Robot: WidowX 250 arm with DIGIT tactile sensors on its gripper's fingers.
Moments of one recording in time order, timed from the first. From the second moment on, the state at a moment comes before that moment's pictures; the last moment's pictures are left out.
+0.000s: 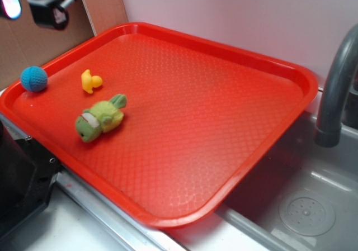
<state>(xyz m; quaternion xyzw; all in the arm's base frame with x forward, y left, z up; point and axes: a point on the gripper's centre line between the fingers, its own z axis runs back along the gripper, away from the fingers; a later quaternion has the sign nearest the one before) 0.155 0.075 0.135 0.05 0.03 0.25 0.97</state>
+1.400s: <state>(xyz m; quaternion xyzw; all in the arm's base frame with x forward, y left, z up) 0.155 0.150 0.025 0.05 0.00 0.60 0.80</state>
